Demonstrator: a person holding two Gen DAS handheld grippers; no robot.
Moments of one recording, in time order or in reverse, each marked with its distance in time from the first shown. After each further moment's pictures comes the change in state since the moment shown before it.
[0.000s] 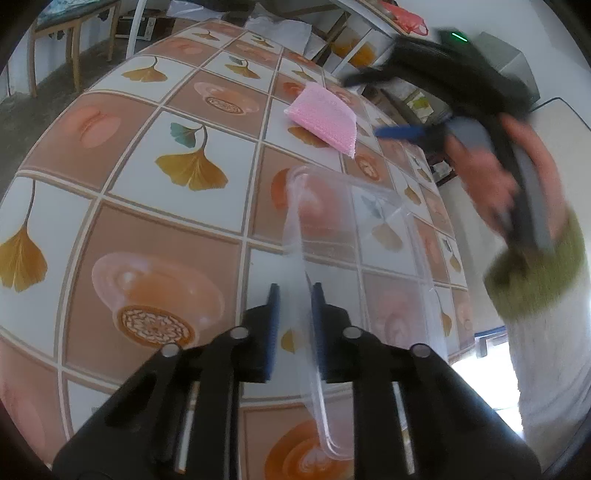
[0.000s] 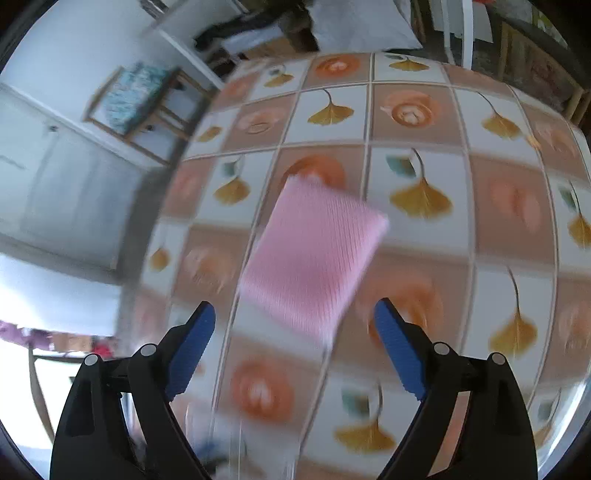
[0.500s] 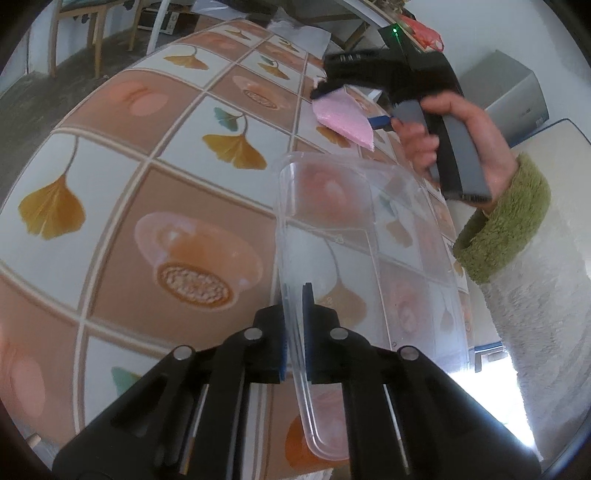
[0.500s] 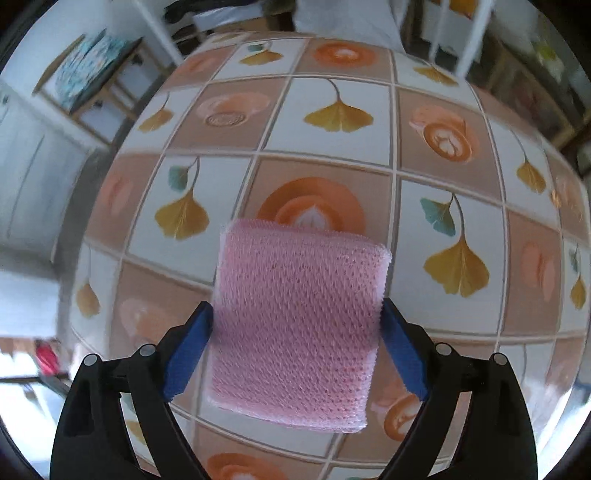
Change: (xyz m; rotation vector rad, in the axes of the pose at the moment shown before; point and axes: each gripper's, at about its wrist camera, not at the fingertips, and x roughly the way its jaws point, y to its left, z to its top) left arm -0.018 0.020 -0.021 -0.077 -0.027 0.009; right arm 0.053 0.029 0.016 -0.126 0.009 -0.235
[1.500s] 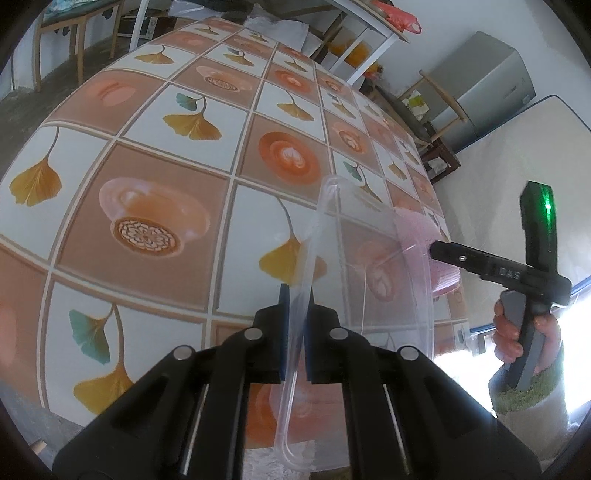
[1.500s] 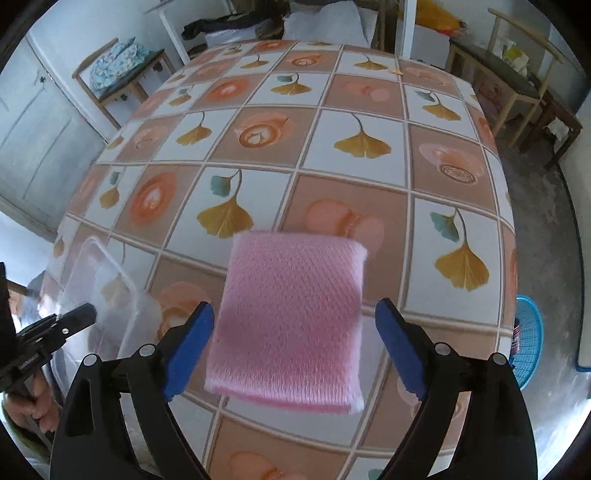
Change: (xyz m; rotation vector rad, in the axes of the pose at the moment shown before) left arm 0.004 -0.032 -0.021 0.072 0.023 -0.016; right arm -0.103 -0.121 -0.249 0.028 -0.139 0.057
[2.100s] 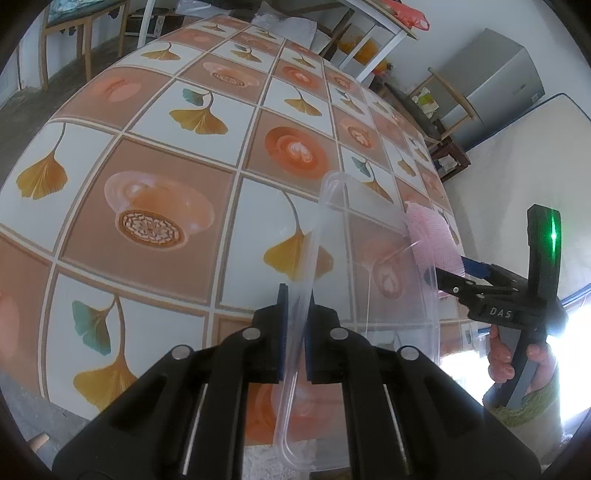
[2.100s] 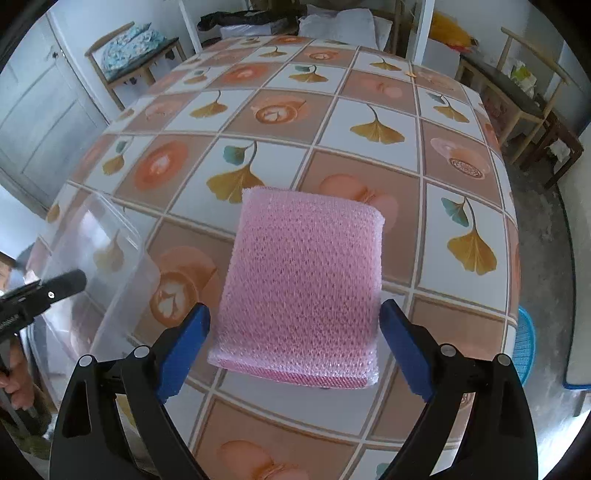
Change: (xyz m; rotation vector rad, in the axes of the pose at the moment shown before) left arm -0.004 -0.001 -0.007 -0.009 0.010 0.040; right arm 0.014 0.017 -0.026 -0.102 0.010 -0.077
